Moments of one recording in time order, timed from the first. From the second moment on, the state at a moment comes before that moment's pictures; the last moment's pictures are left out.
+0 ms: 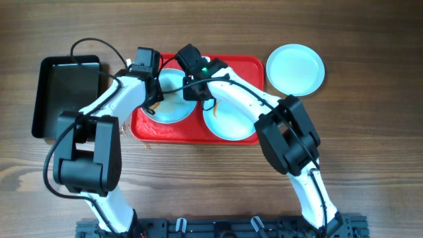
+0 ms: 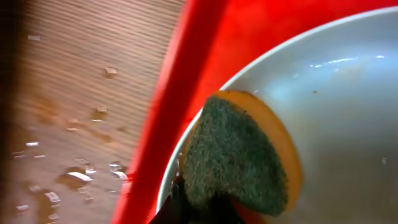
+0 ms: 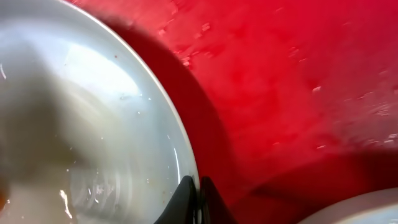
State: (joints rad) left arm -0.16 1.92 1.19 -0.59 -0.30 -0.42; right arm 0.68 2.31 1.81 -0.74 0.03 0.60
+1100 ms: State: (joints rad) left arm -0.14 1.66 1.17 -0.63 -0.12 -0.47; right arm 0.67 2.07 1.89 -0.60 0.82 -0.01
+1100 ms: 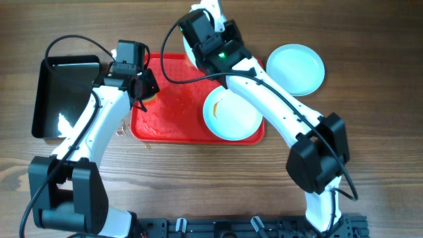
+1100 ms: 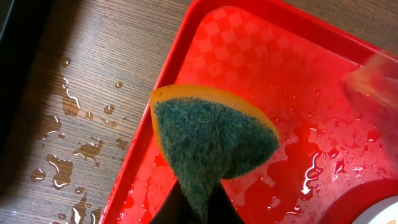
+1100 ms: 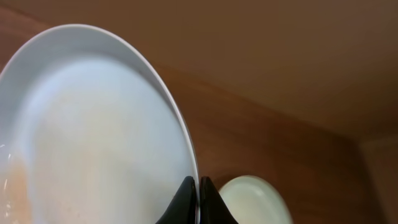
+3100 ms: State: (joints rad) left arm -0.14 1.66 1.17 -0.62 -0.10 -0.47; right arm -0.18 2.04 1.76 -0.89 -0.08 0.13
